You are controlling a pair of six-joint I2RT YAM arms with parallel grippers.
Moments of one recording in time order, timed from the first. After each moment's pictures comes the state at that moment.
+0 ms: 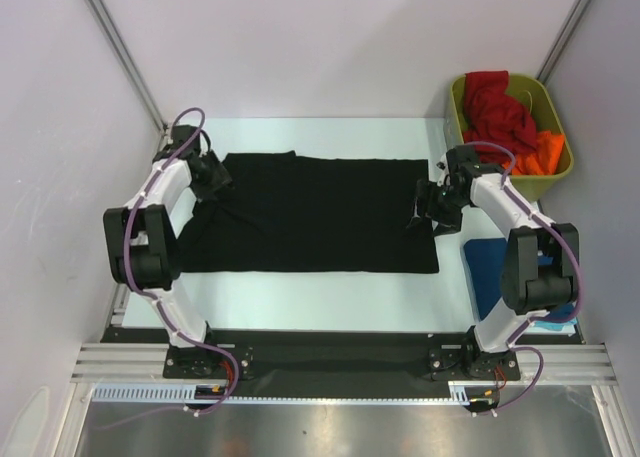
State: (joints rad) left arm 0.07 1.83 1.43 -0.64 0.06 -0.44; right arm 0.12 1.66 1.23 -0.81 -0.30 0.33
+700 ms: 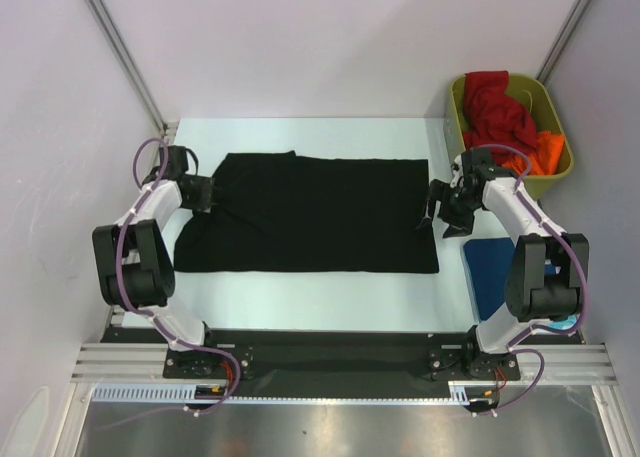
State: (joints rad) left arm 0.15 1.67 1.16 -0.48 0.02 -1.27; right arm 0.03 1.60 1.19 -0.83 -0.30 0.30
